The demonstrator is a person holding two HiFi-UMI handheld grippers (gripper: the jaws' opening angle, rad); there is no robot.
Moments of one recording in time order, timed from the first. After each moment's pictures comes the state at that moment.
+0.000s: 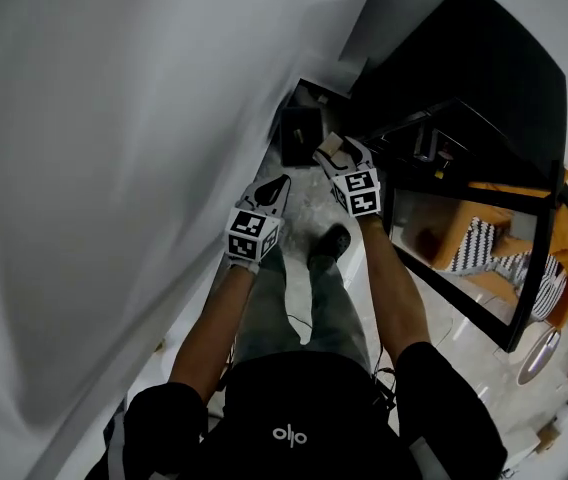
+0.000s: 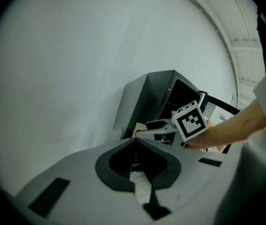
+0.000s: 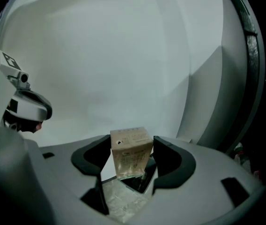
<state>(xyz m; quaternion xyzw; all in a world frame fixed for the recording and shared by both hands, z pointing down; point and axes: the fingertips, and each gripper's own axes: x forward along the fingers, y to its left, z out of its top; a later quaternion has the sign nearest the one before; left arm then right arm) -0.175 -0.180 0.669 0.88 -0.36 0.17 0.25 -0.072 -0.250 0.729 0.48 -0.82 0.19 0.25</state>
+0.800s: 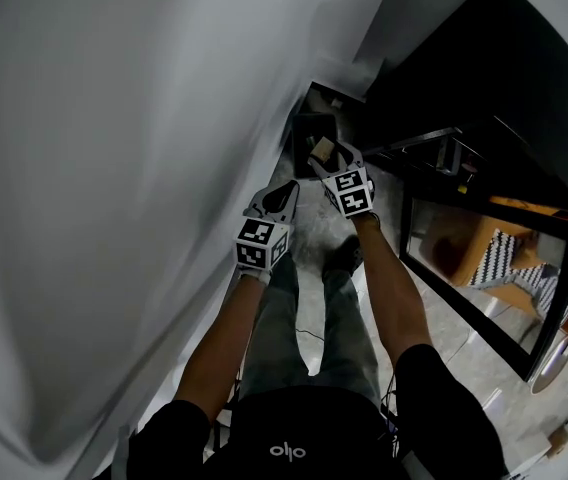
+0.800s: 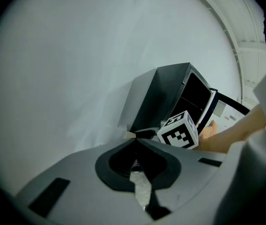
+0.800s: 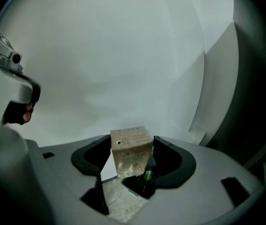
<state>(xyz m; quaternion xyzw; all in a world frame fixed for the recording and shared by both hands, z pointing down) -0.179 -0.219 0.725 0.87 -0.37 0.18 0.27 -0.114 -0.292 0.825 0.45 -0.82 0.21 0.27</state>
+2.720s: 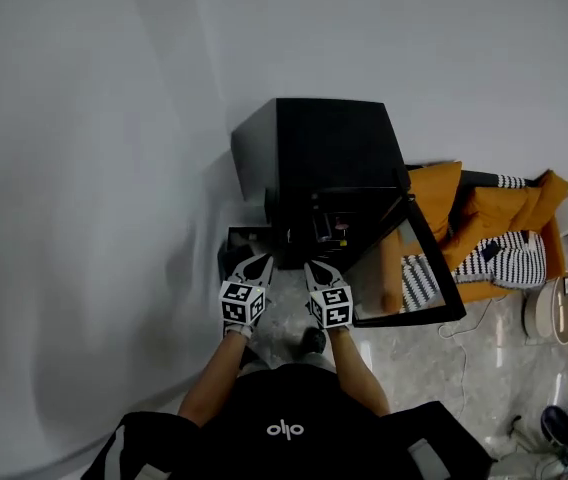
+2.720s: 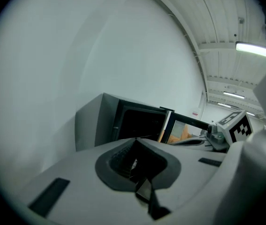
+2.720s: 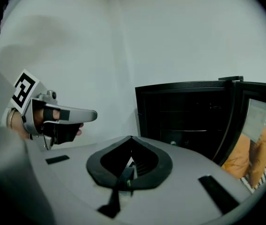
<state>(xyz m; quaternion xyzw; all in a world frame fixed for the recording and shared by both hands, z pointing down) 0.009 -0.157 0.487 0.95 -0.22 0.14 0.16 0.086 -0.102 0.518 0.68 -0.70 0.21 0.10</state>
